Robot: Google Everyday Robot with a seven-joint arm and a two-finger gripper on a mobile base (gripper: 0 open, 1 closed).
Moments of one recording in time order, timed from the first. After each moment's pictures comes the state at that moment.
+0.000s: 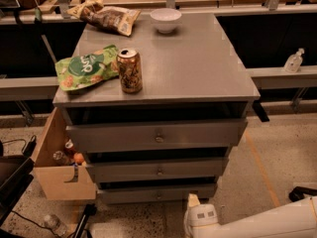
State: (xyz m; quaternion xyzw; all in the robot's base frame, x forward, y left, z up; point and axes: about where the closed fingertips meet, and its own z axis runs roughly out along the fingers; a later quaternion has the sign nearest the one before) arm 0.422 -0.130 0.325 -0.63 0.75 -0.11 0.16
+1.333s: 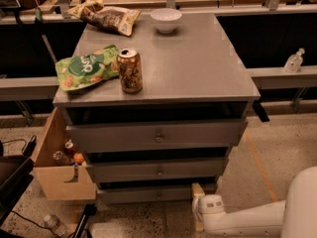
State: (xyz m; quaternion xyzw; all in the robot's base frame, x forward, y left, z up) arm 0.504 -0.176 0.256 -0.69 0.68 -0.15 0.18
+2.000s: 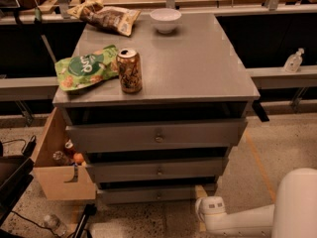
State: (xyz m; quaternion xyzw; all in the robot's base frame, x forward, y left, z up) arm 0.512 -0.198 0.214 -0.70 0.68 -0.15 0.17
